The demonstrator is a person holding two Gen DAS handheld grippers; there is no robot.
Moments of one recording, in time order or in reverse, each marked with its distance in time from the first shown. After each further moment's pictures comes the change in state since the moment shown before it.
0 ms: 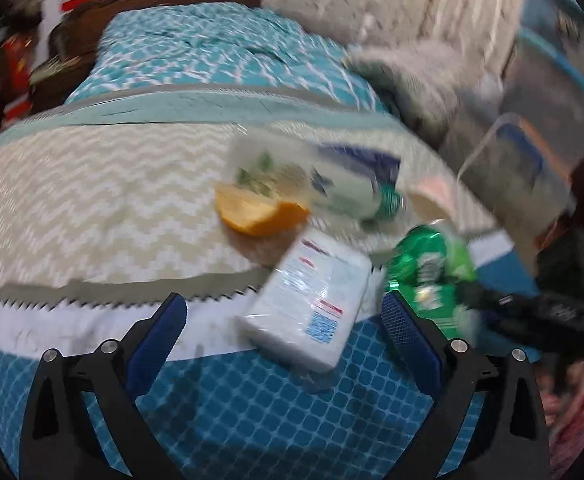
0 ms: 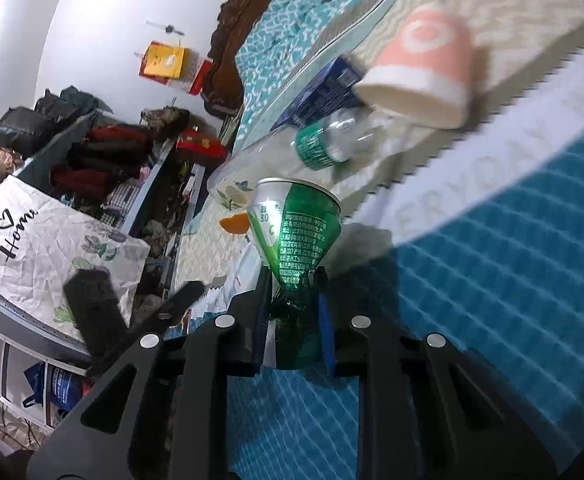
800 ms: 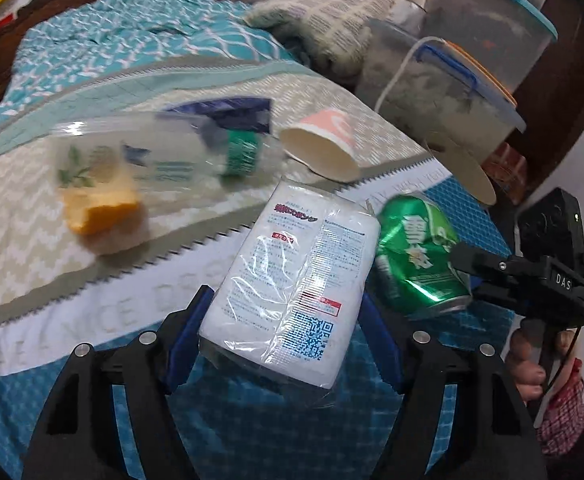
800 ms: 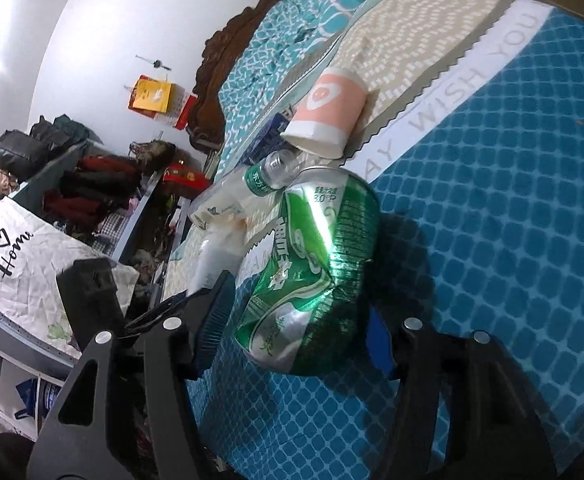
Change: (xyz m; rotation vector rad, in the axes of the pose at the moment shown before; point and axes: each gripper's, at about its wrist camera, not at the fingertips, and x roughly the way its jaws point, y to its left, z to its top) left arm 0.029 -0.087 -0.008 0.188 0.130 -0.186; right arm -0.078 -0.035 -0.020 0.020 -0.110 -0.047
